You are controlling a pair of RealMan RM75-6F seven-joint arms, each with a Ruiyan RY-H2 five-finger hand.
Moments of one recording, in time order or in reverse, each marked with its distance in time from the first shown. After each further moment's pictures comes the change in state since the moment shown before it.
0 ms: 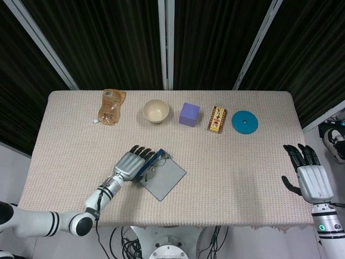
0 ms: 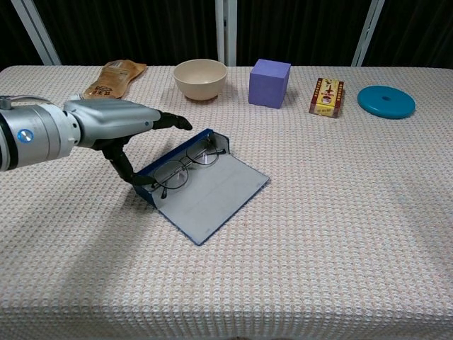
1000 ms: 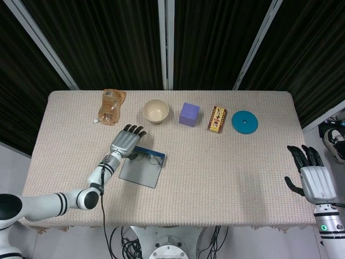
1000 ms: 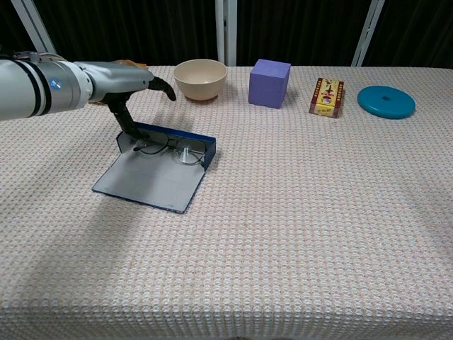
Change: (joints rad) left arm -0.086 -0.024 -0.114 0.244 -0.130 -0.161 -0.053; right arm -0.005 -0.008 -0.001 0.019 0.026 -0.012 0.015
